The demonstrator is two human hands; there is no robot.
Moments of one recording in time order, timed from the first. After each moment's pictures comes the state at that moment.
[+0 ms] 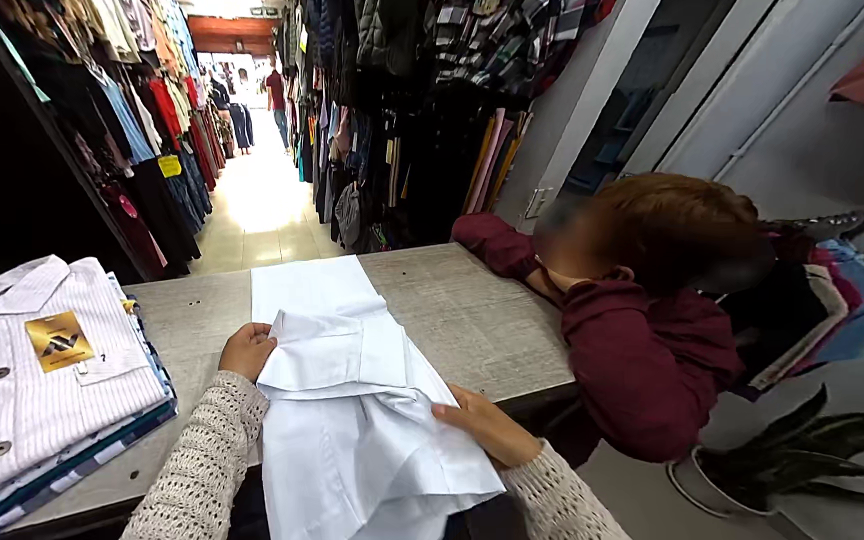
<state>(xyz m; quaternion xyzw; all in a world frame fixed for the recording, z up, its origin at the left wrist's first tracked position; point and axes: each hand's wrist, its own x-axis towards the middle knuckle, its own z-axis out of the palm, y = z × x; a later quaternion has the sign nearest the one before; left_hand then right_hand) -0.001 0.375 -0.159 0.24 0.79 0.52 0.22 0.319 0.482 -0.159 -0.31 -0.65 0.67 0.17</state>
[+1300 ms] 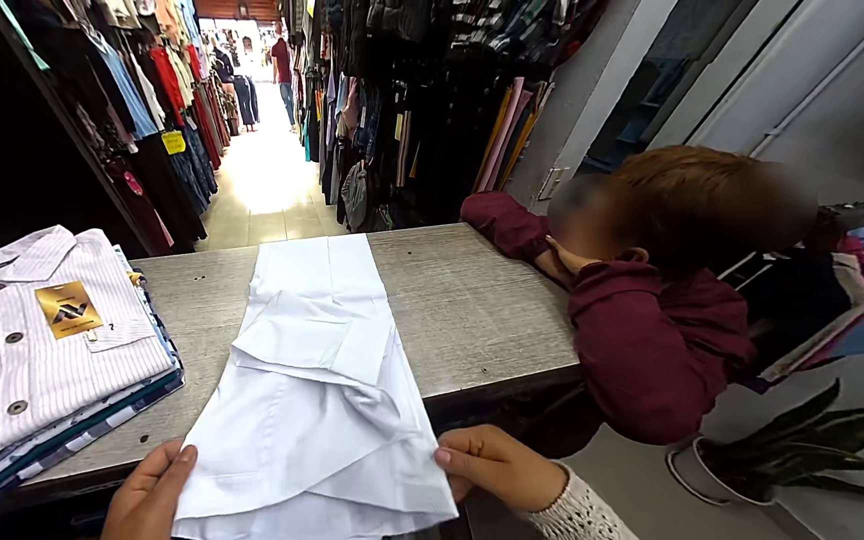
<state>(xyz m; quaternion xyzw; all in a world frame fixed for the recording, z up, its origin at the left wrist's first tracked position) 0.104 0.196 -0.174 0.16 0.67 0.71 0.12 0.359 0.461 -0.173 -0.17 -0.77 0.61 0.06</state>
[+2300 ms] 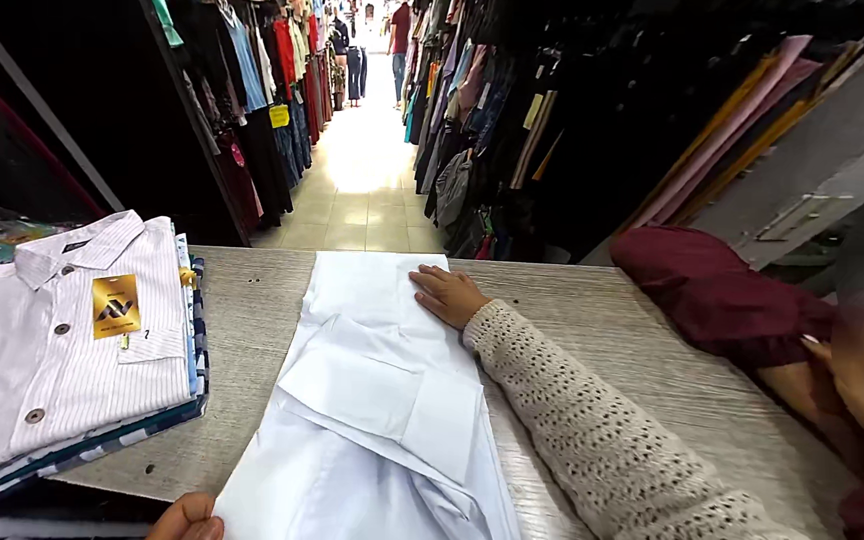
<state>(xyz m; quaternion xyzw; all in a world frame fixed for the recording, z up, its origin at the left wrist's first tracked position) 0.110 0.237 -0.177 0.21 0.64 0.73 0.09 0.069 0.685 -0.161 -0.11 -0.97 0.21 0.04</state>
